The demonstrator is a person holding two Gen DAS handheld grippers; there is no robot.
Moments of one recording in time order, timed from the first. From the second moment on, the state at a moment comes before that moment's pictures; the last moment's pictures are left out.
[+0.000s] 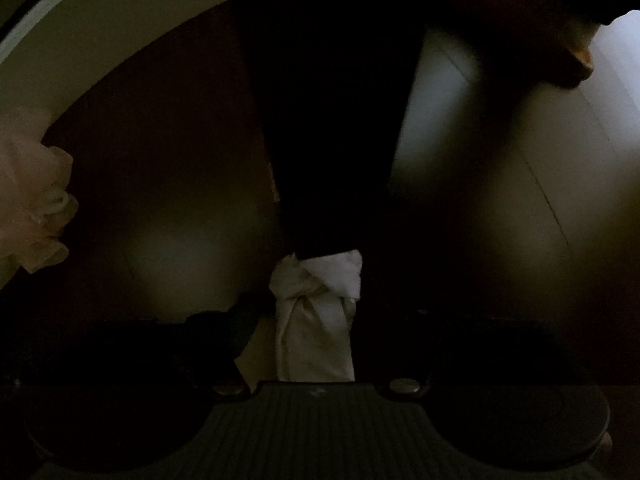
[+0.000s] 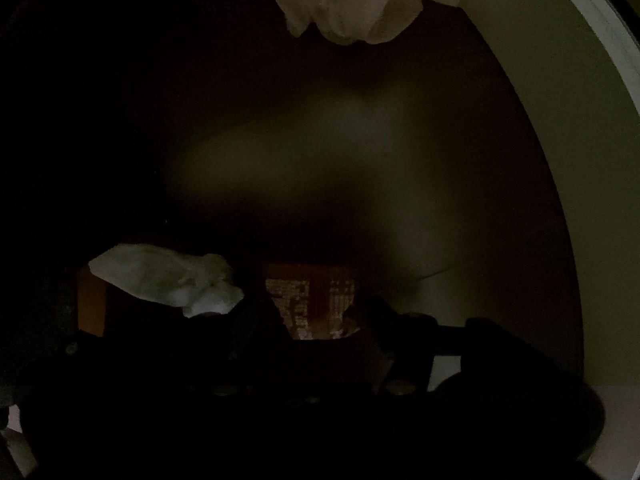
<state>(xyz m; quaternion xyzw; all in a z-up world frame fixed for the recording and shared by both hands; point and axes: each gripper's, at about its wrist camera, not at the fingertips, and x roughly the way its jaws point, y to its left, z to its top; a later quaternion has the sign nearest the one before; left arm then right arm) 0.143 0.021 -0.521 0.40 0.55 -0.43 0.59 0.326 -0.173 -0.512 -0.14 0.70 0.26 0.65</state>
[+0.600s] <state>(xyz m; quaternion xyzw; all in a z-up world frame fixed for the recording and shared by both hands) 0.158 0.025 -0.500 0.37 0.56 -0.38 0.64 0.325 -0.180 -0.477 -0.10 0.71 0.23 0.66</state>
